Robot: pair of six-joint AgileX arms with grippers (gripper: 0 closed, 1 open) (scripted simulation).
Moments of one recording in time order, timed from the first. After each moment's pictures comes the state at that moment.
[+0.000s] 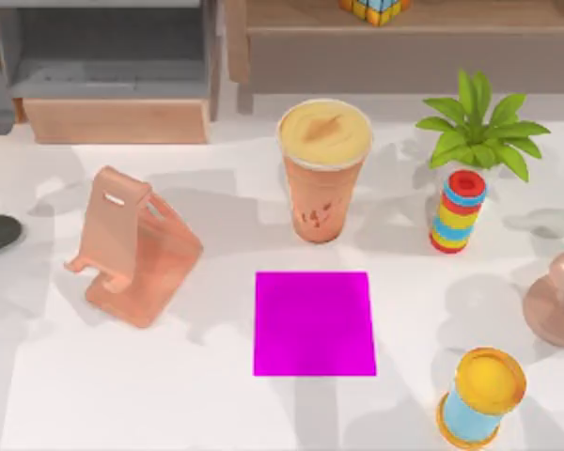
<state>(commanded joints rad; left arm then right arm) 0.13 2.07 1.71 -1.19 0.00 1.24 0.00 0.00 0.00 0.00 0.00 0.00</state>
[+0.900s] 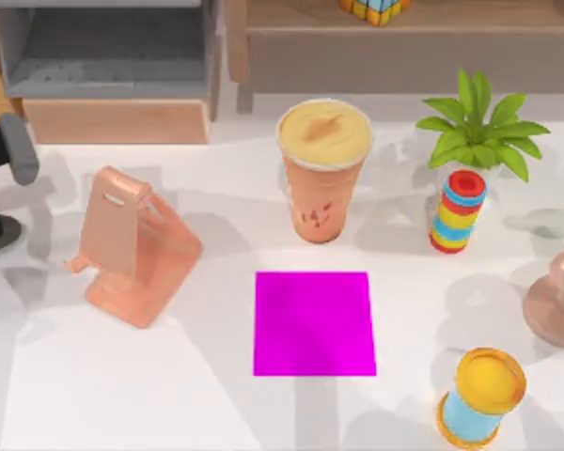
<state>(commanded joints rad) 0.13 2.19 1.58 -0.97 0.00 1.26 0.00 0.00 0.00 0.00 0.00 0.00</state>
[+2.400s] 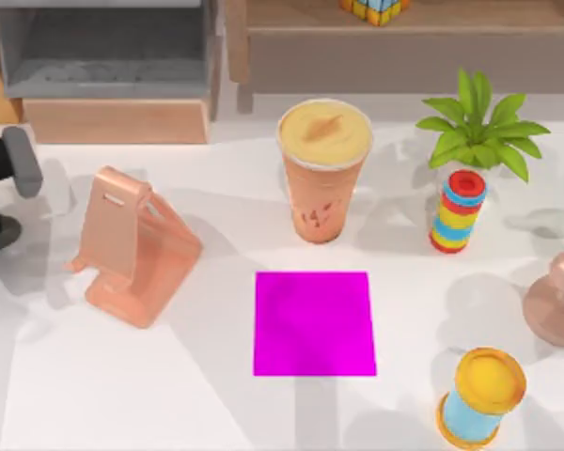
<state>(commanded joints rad) 0.13 2.21 1.53 -0.90 0.00 1.27 0.00 0.00 0.00 0.00 0.00 0.00</state>
